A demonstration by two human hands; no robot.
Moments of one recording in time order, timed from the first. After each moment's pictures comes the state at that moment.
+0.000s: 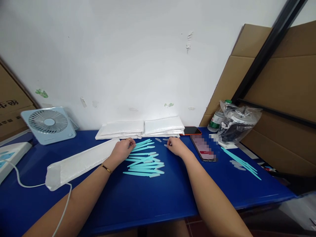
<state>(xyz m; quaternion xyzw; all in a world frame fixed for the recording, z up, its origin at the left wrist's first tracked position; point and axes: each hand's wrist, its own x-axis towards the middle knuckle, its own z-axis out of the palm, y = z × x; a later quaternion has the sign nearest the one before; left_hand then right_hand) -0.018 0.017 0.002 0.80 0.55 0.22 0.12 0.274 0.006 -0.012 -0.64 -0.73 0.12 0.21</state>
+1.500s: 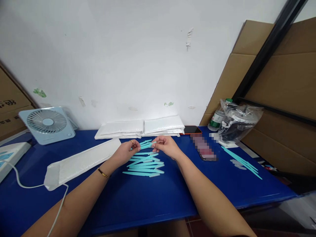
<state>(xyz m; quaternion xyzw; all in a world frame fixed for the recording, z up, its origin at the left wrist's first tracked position) -0.007 -0.001 0.016 0.81 0.48 0.22 0.27 0.219 -0.016 0.010 -0.42 -0.62 0.50 0.44</state>
